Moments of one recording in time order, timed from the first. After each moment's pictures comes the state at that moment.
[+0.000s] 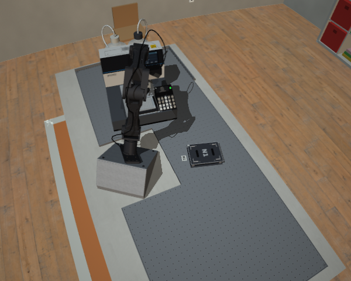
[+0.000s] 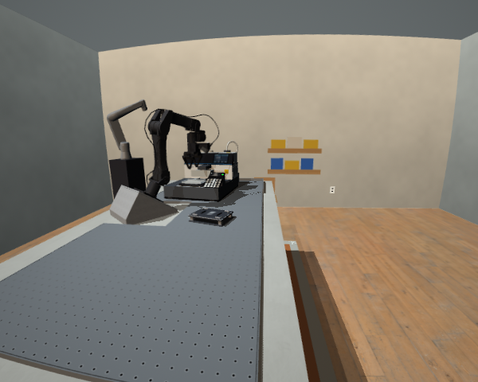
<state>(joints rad) 1.36 0.89 1.32 -1.43 0.14 1.30</state>
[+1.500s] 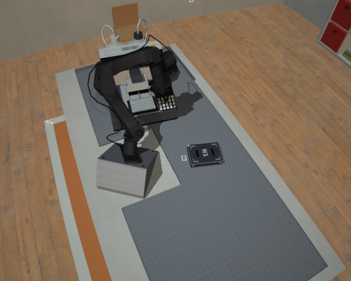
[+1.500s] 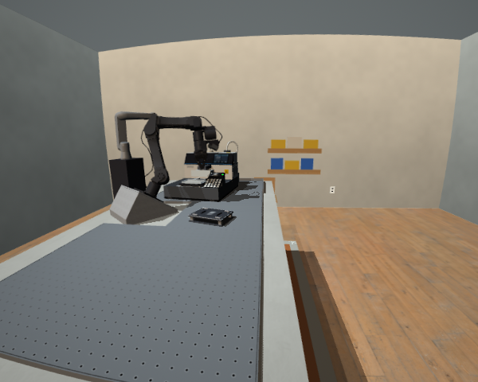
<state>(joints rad) 0.32 0.89 1.29 -1.43 -0.21 -0.10</state>
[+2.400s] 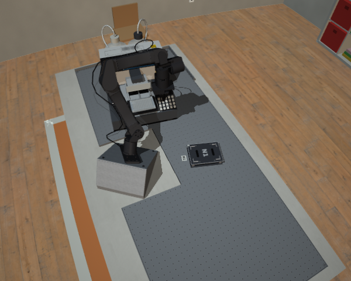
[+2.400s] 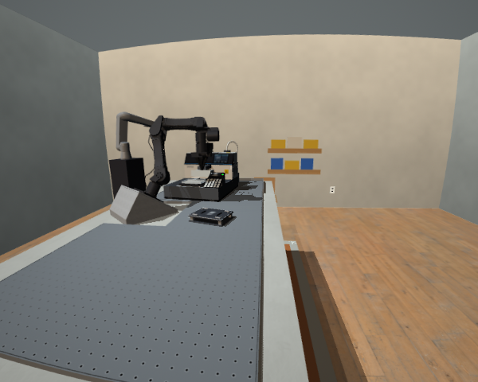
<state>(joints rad) 0.11 0.98 1.30 -1.52 -0.45 -1.29</state>
